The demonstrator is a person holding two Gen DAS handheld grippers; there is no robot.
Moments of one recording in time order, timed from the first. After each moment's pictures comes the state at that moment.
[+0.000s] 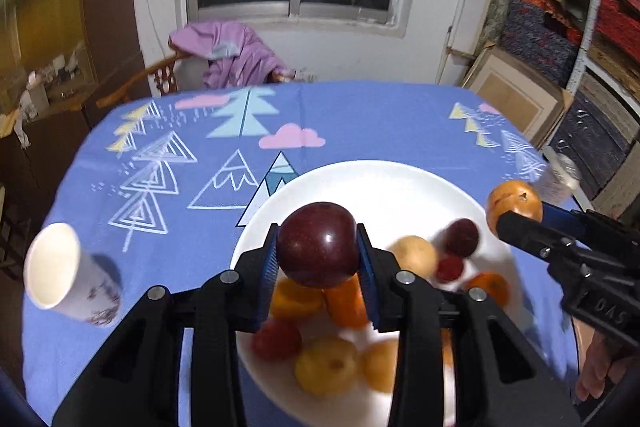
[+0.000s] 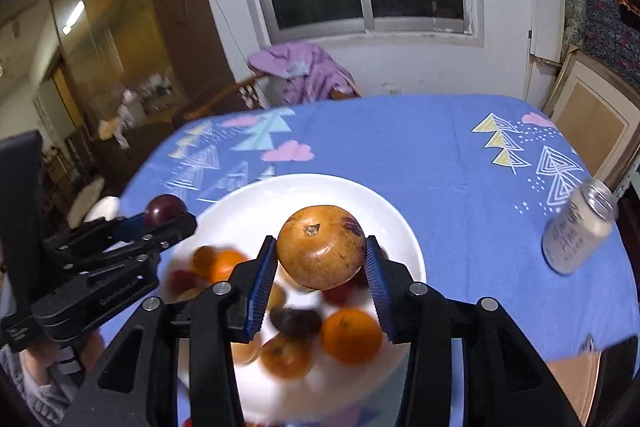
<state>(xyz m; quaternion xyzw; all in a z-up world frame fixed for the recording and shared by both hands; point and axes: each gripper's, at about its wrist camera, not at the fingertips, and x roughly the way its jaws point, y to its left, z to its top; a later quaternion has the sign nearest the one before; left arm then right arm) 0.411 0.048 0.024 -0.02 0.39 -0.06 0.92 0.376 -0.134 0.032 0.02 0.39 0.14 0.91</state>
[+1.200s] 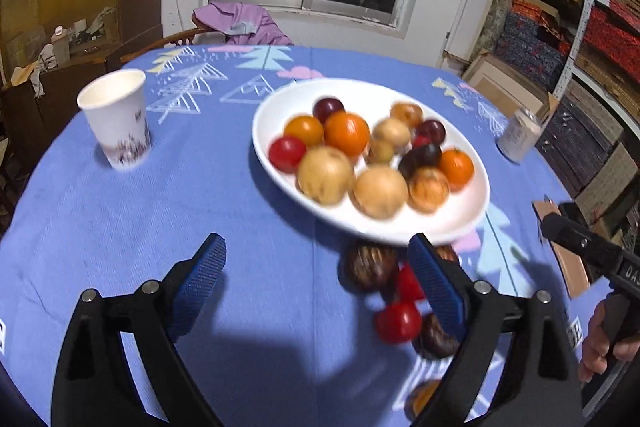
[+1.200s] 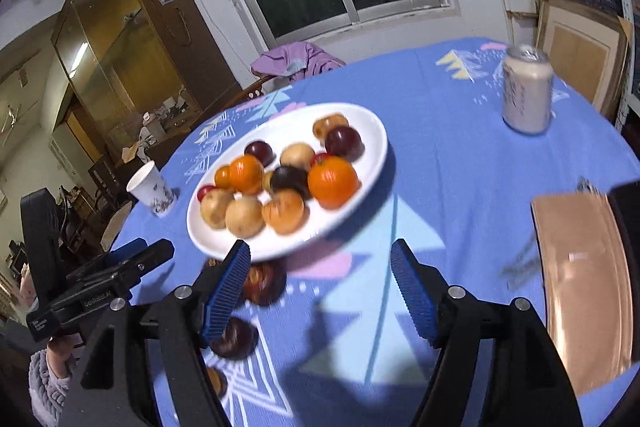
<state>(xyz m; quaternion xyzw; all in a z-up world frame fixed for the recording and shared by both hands) 0.243 0.062 -0.015 -0.06 0.37 -0.06 0.92 0.212 -0.204 -0.005 0.13 0.37 0.16 0.90</state>
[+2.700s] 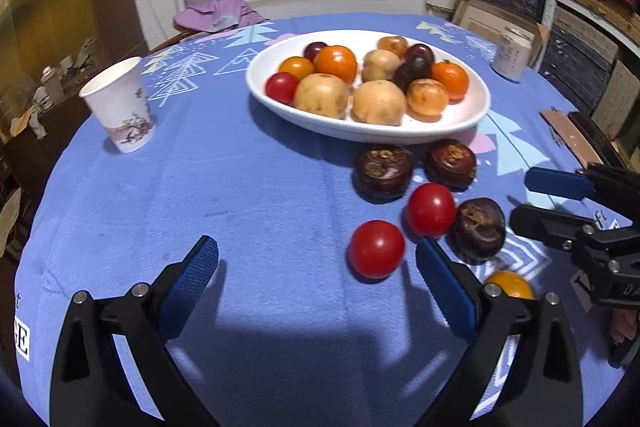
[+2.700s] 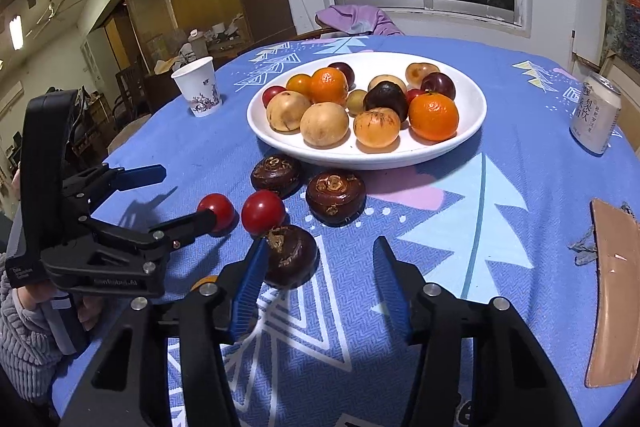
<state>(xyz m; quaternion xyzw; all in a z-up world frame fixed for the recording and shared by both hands) 0.212 0.052 -0.045 0.05 0.40 -0.08 0.91 0.175 -0.130 -0.032 -0.02 0.39 0.24 0.89</state>
